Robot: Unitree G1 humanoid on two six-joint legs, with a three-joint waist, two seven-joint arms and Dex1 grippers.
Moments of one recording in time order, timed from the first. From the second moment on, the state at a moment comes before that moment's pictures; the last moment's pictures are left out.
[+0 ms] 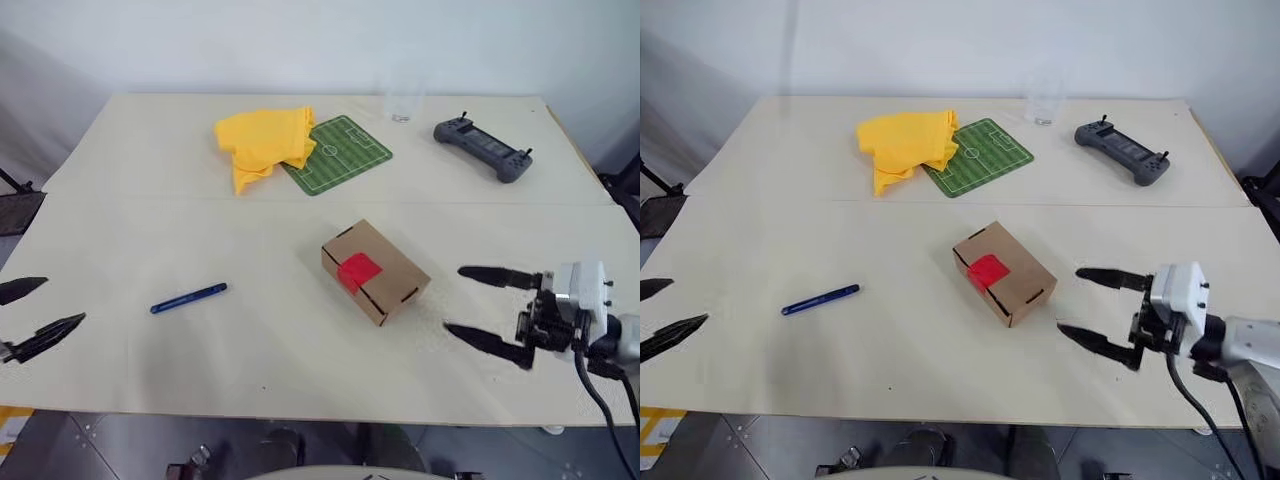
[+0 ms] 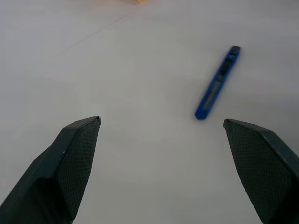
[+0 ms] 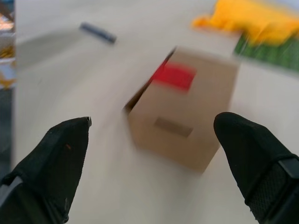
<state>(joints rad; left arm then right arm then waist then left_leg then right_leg) 0.22 1.01 0.76 0.31 -0.49 0.00 -1.21 0.17 -0.87 -0.39 -0.43 0.69 0.30 1.15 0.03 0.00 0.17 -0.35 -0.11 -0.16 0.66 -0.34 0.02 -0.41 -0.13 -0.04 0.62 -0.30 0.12</state>
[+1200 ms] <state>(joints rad) -0.23 0.52 -0.01 -0.23 -0.42 0.38 -0.83 -0.19 -0.73 -0.25 -0.01 0.36 0.12 0.89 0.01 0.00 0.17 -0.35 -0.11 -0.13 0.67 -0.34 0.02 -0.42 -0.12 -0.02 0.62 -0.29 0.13</state>
